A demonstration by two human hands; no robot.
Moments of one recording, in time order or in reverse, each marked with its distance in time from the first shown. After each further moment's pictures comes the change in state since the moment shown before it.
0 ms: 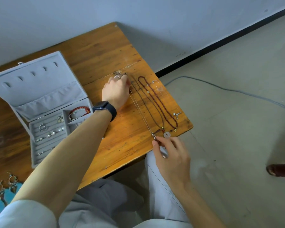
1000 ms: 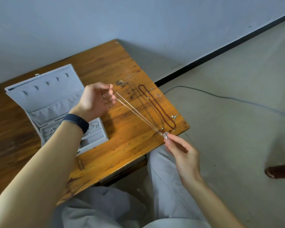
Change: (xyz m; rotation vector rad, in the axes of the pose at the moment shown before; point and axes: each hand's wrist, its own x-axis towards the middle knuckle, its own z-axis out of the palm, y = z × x) left_hand -0.035 -0.029 -0.095 -1.548 -0.434 -0.579; right_hand 0.010 -0.022 -0.050 0.954 -0.082 0.735
